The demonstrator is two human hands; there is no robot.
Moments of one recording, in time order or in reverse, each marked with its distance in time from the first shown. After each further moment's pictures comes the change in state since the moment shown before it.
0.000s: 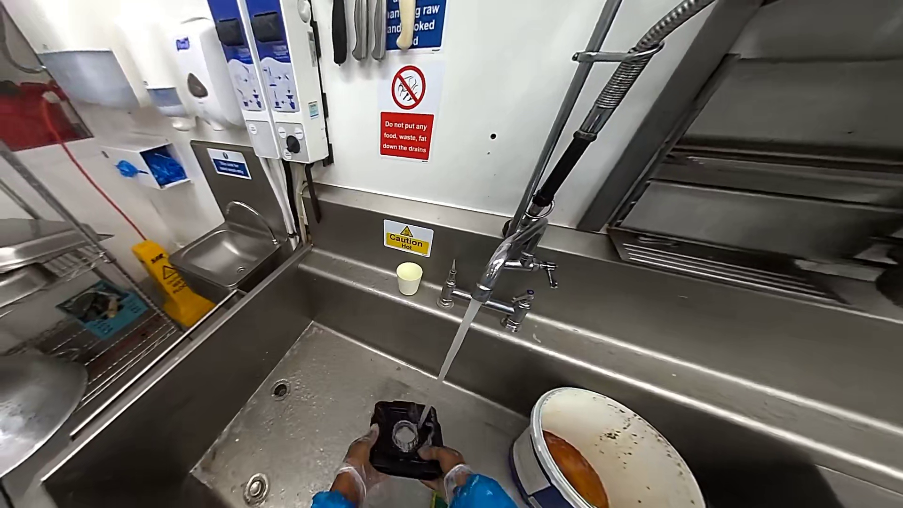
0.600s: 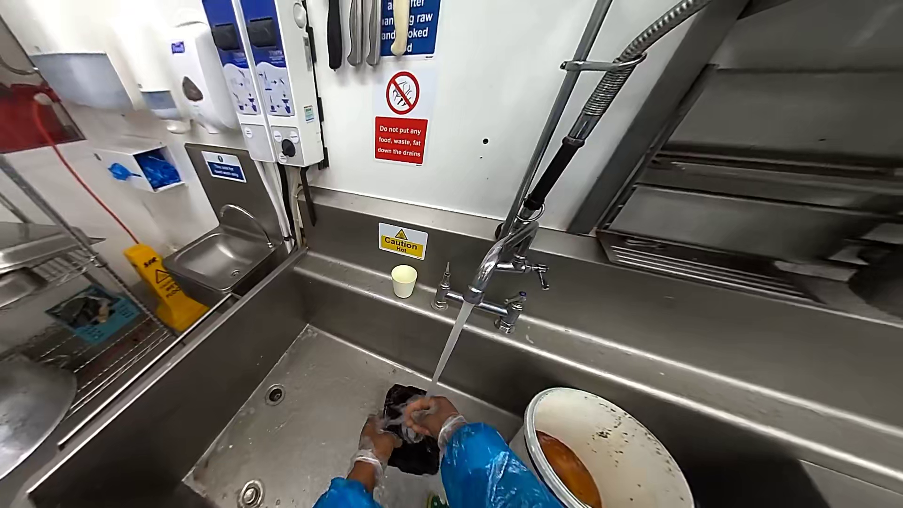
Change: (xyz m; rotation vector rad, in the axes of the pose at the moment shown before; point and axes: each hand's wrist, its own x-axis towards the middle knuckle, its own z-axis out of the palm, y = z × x) left_hand -0.002 0.012 0.035 0.618 -0.021 0.394; right_hand -0.051 -0.088 0.025 -0.972 -0.261 -0.414
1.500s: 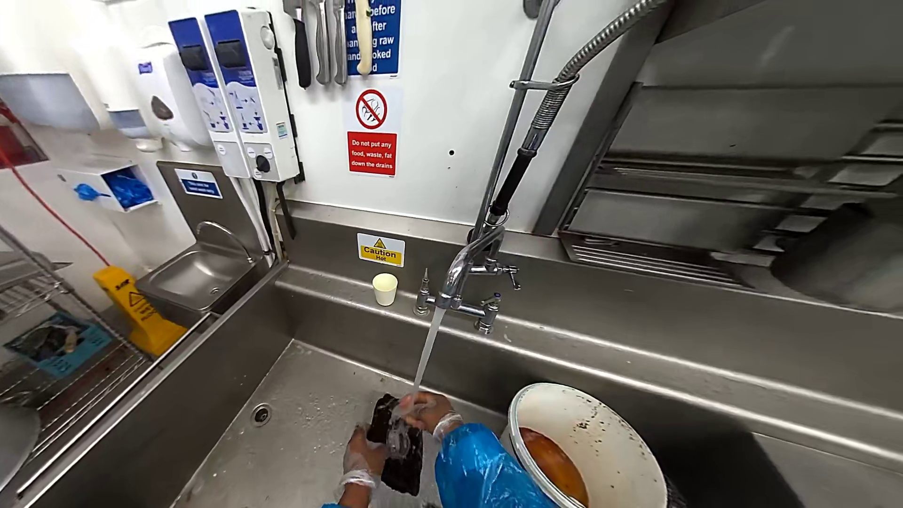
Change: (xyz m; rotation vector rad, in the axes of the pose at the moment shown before) left_hand -0.018 0.019 -0.002 0.380 0.068 -0.008; right_hand -0.009 -0.002 -0.015 0.252 0.106 -0.010
